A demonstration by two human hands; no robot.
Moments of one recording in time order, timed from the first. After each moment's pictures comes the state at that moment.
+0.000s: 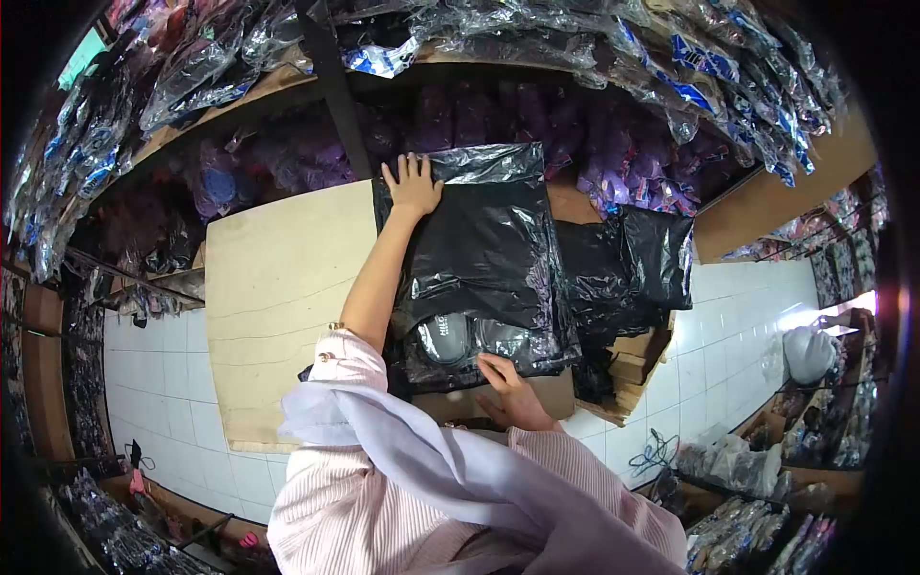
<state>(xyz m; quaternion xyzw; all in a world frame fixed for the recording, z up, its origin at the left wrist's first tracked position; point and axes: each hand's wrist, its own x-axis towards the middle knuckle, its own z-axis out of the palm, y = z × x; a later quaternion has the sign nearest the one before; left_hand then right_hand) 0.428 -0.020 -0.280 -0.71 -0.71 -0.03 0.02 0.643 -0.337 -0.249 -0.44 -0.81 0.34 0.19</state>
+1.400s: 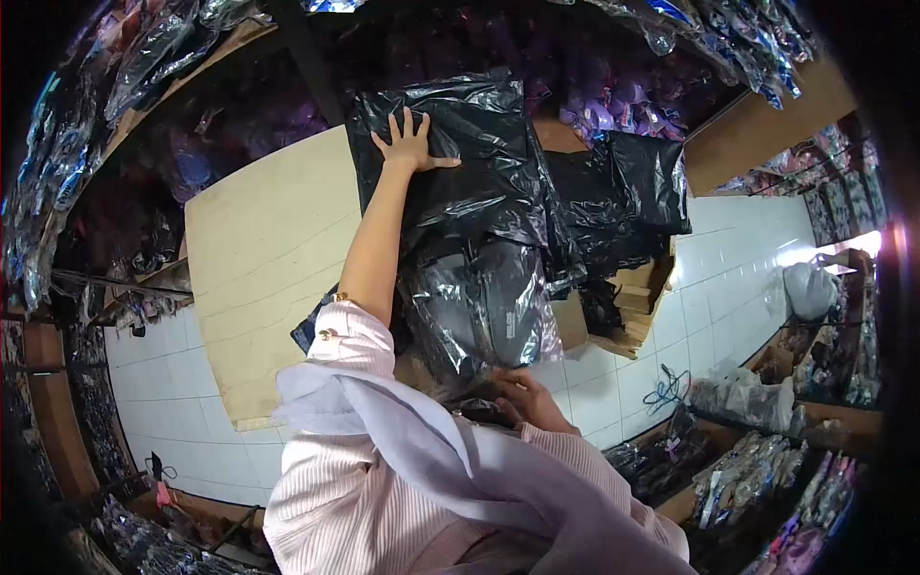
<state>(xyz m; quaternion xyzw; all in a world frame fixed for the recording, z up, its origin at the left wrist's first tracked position) 0.451 -0.069 -0.264 -0.74 -0.66 0.05 -0.14 0.653 -0.456 -0.252 -0.50 -0.70 0.46 0.21</state>
